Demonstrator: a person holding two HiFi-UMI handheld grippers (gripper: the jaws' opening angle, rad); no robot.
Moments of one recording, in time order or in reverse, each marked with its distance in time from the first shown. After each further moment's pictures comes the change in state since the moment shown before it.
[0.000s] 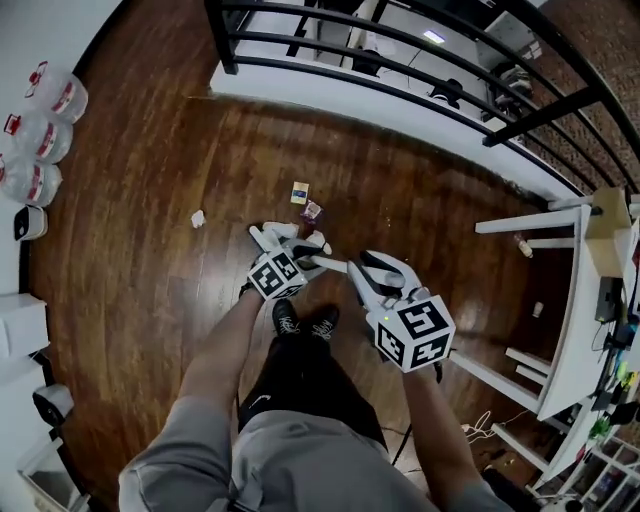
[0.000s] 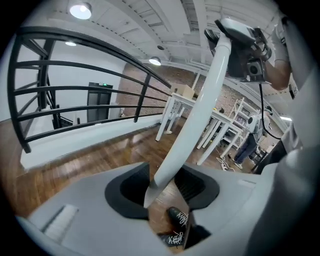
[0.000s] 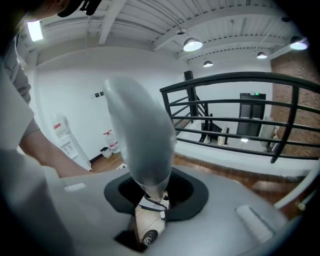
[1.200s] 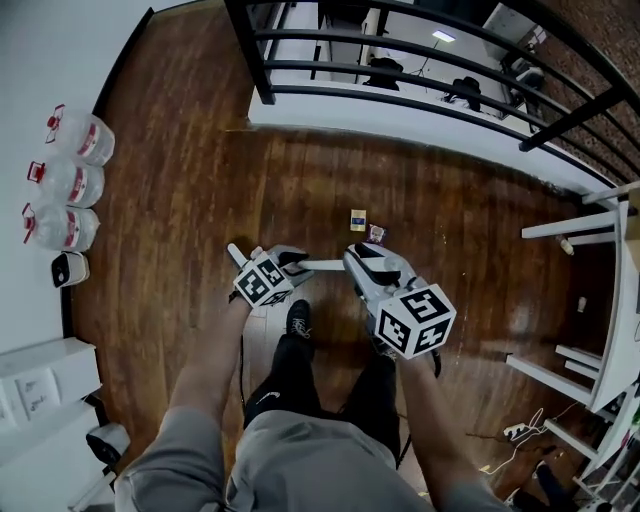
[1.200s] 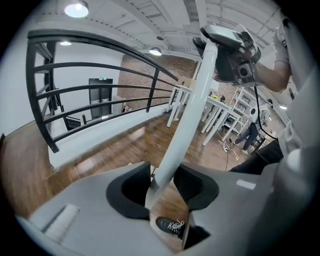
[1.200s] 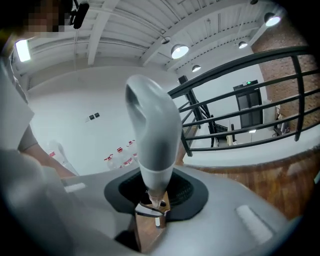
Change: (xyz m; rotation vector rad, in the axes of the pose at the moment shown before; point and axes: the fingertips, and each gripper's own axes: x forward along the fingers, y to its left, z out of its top) left arm -0.194 0.164 -0.077 0.055 0.140 0.047; right arm 0.178 0.097 0.088 0.196 -0.189 0.064
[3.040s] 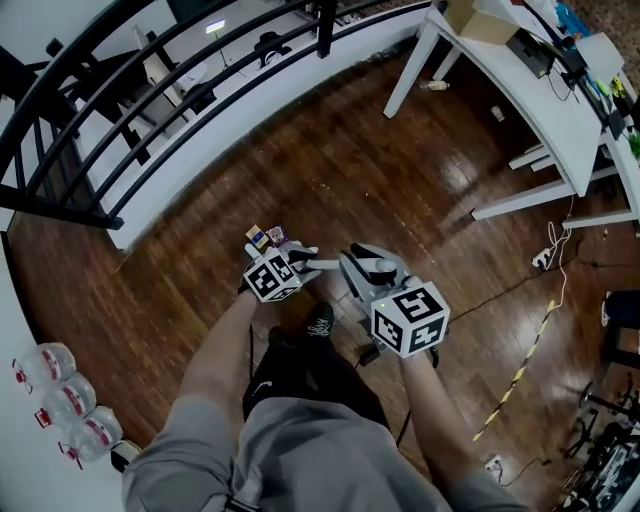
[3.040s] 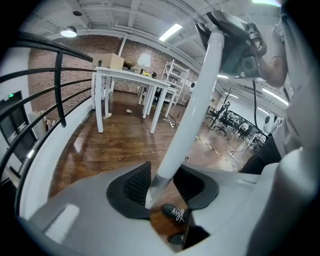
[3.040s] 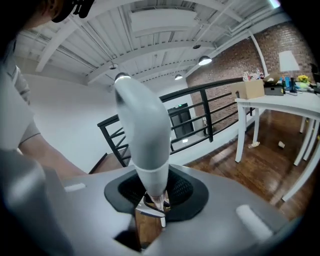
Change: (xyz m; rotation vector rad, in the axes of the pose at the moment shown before) left arm 0.223 -0.228 0.160 0.597 0.225 -0.608; right arm -0.303 -0.153 -0.041 0.259 -0.260 -0.676
